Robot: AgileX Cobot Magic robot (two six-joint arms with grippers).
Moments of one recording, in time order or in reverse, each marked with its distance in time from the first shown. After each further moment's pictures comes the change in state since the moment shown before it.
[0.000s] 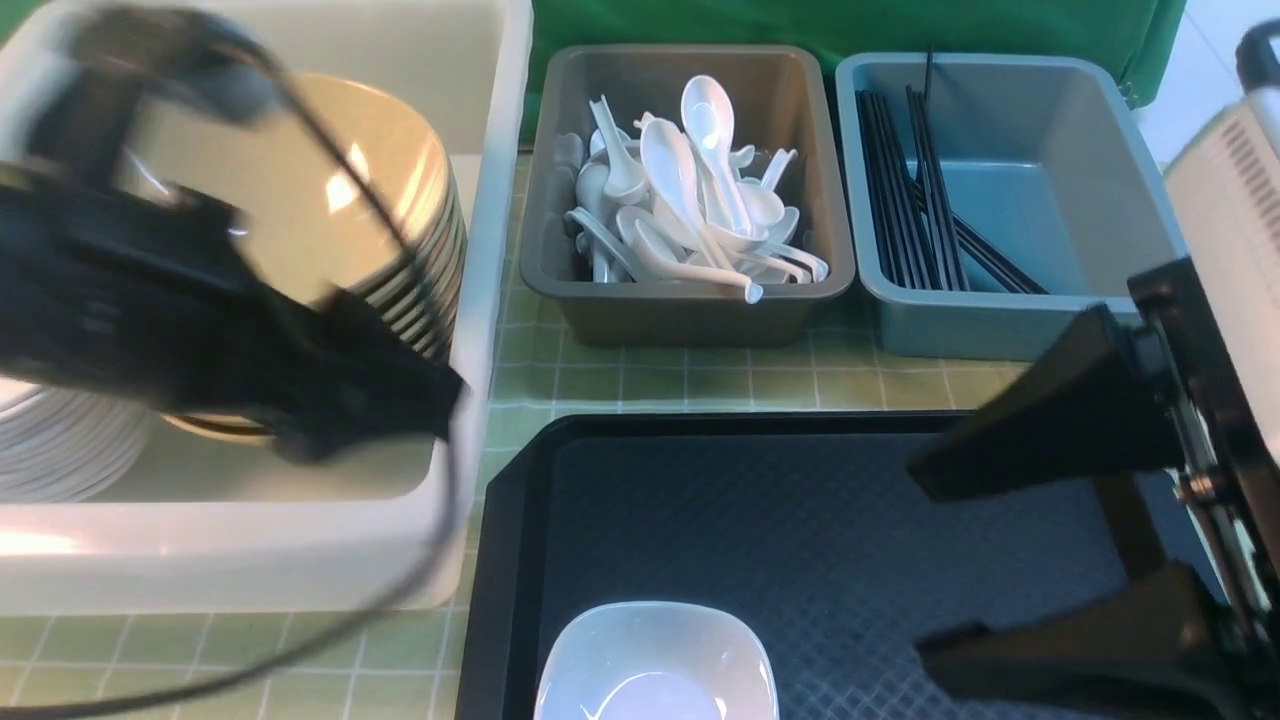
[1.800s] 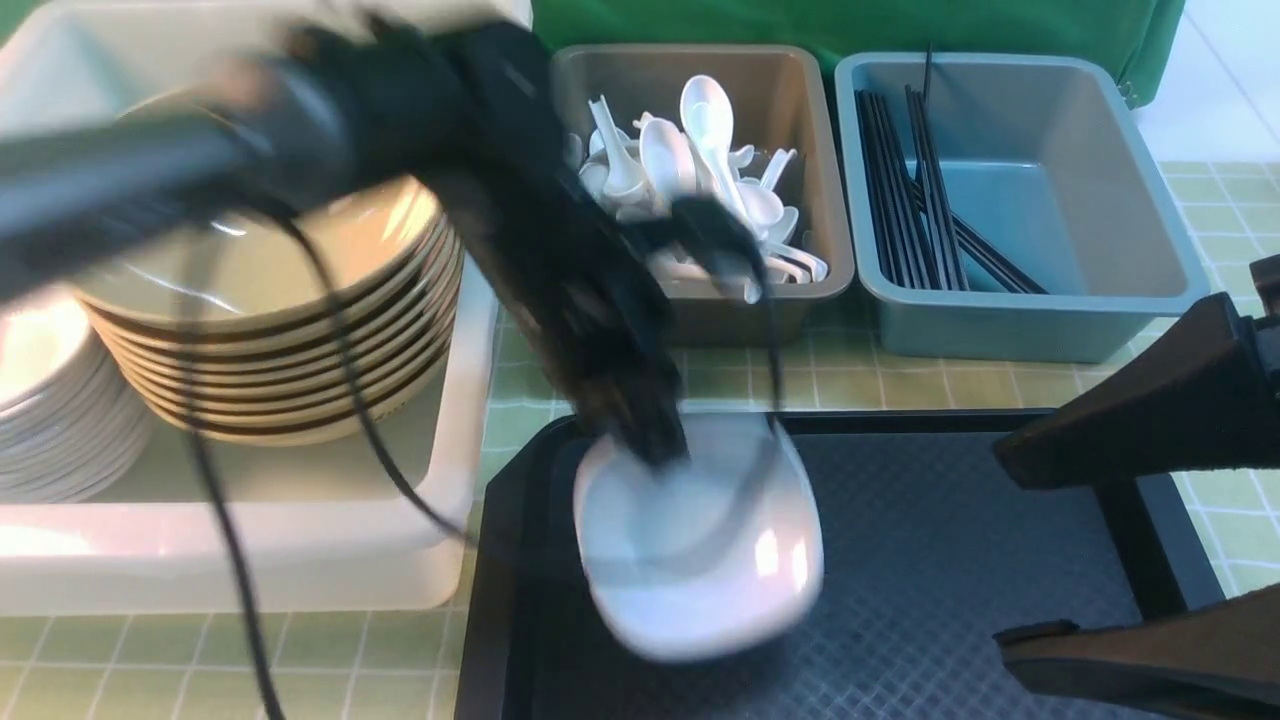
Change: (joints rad) right arm 0.000 -0.090 -0.001 -0.100 -0.032 0.090; left arm -0.147 0.696 -0.468 -0.014 0.154 0.352
